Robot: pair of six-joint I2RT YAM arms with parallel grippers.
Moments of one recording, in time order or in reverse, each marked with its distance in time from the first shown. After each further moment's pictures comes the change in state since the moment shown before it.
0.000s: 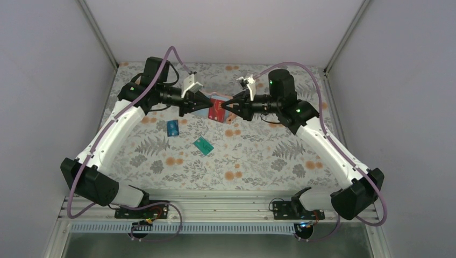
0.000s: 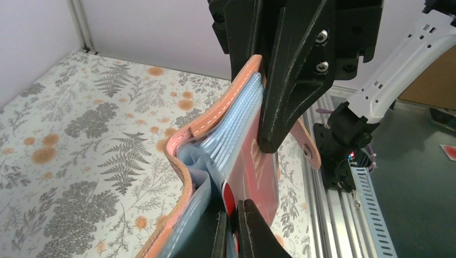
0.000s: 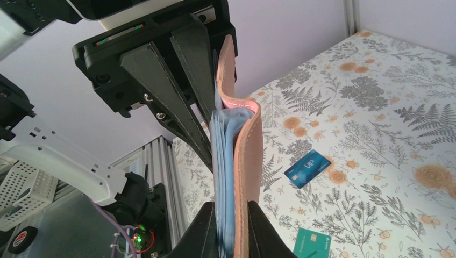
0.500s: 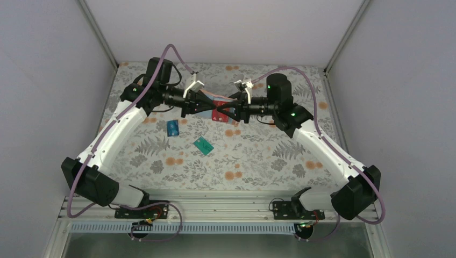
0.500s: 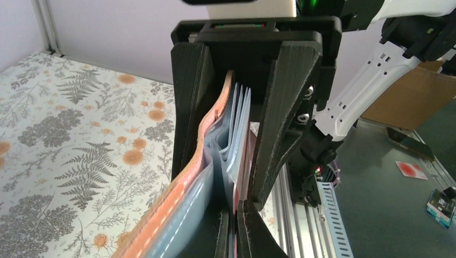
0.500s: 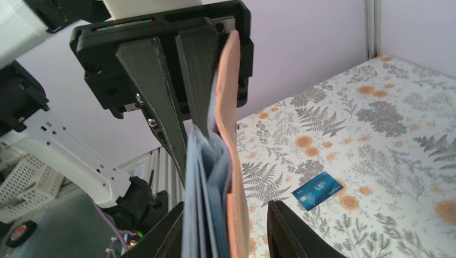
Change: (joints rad) left arm -0.016 -0.001 -0.008 0.039 0.079 -0.108; right arm 0.010 -0.001 -0.093 0.189 -0.061 0.008
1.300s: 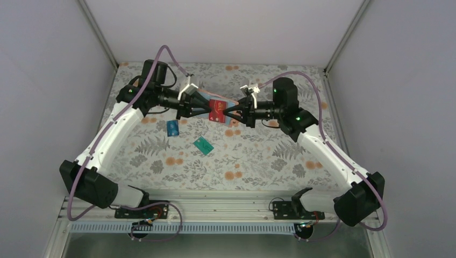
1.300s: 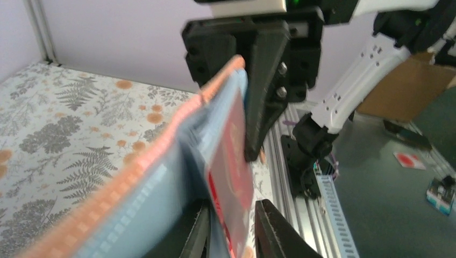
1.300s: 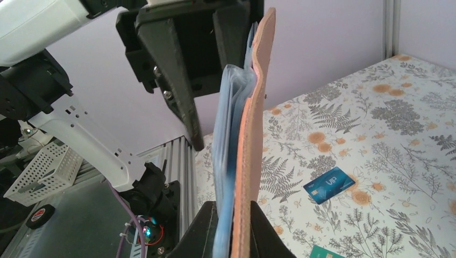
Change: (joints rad) left arm 0.052 -0.015 -0.024 -0.035 0.063 0.095; right arm -0.046 -0.063 -0.089 0.016 -0.091 -0.030
